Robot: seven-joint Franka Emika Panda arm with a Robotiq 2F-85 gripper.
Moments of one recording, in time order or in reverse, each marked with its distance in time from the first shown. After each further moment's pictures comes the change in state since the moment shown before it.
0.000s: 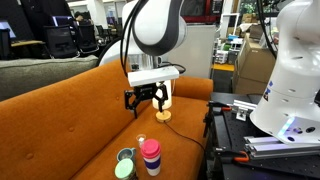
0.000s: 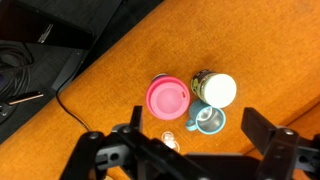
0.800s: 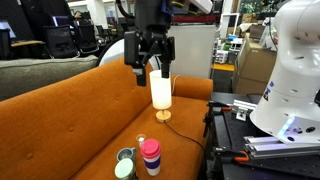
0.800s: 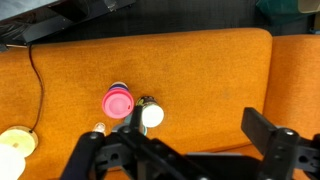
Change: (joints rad) arm 0.084 -0.543 0.065 -0.080 0.075 -0.390 -0.434
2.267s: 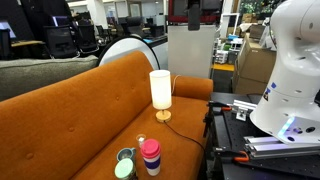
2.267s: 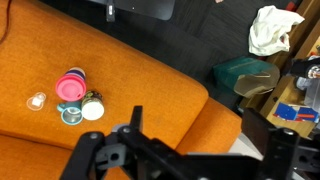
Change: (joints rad) arm 0.144 -0.390 -0.091 0.005 0.029 -0.372 -0.411
